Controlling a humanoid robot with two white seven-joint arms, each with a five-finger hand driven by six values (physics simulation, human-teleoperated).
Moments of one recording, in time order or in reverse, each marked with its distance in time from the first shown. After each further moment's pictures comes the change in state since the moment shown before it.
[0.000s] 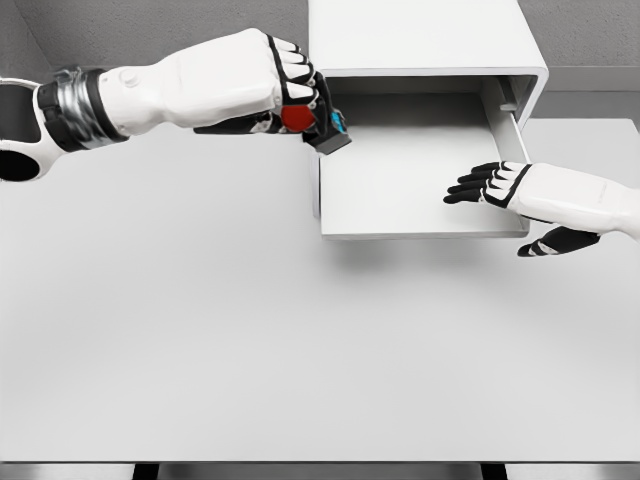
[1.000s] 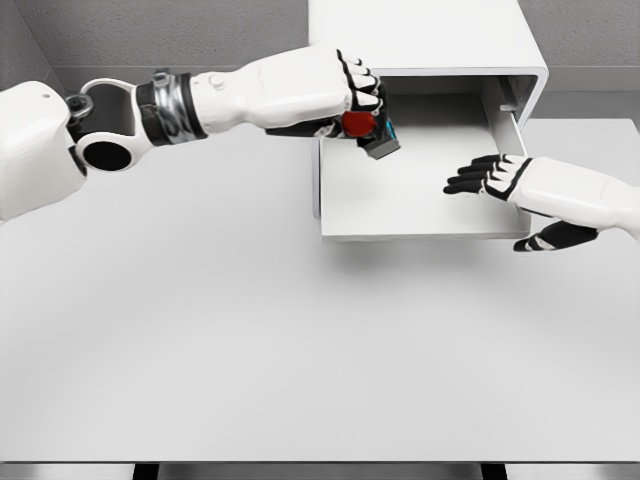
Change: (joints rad) left arm -0.008 -0.222 -0.042 0.203 -0.047 0.002 -0.004; right arm 0.109 0.032 -0.140 0.001 -0.006 0.000 0.011
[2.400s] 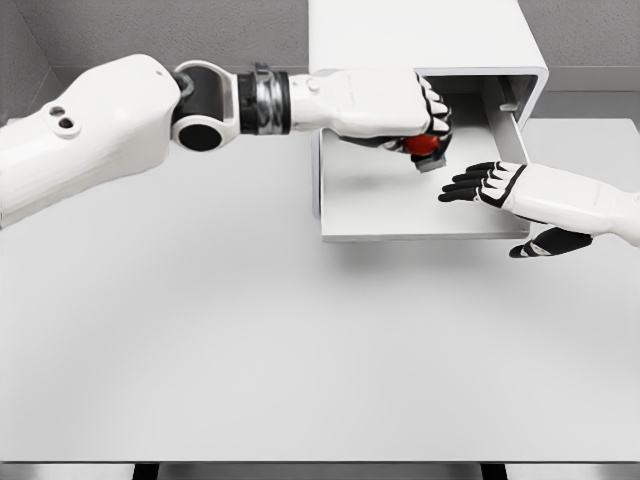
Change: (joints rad) left arm -0.153 -0.256 -0.210 0.239 -0.028 0.000 -0.003; right arm -0.014 -0.001 0.036 -0.002 0.003 0.000 -0.005
